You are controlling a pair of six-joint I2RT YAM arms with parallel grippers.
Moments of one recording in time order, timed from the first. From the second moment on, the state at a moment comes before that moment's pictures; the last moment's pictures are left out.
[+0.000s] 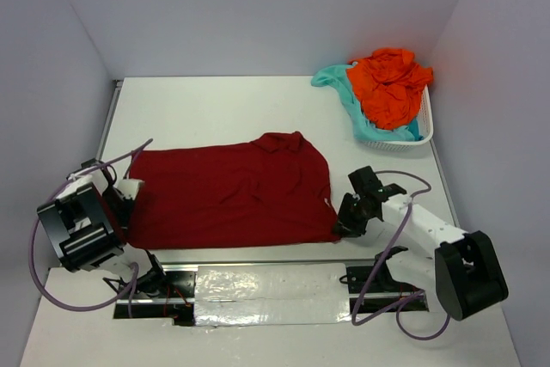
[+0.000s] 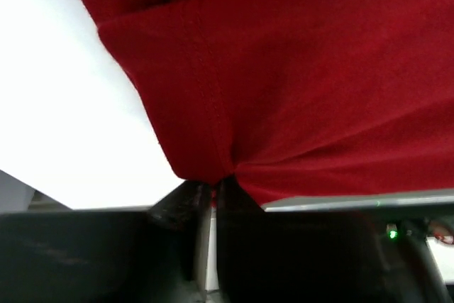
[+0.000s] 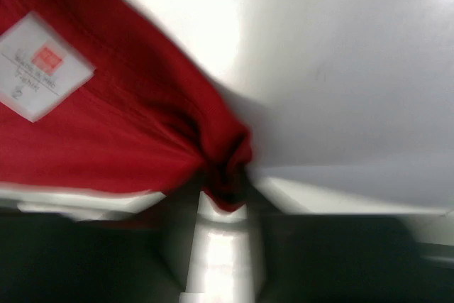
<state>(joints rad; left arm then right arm) 0.58 1.49 0.77 -0.89 -0.05 0.67 0.33 1.14 0.48 -0.65 -0.17 0.79</state>
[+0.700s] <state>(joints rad) 0.13 1.51 1.61 -0.90 0.19 0.44 0.35 1.27 1.04 -0.73 -0.17 0.52</state>
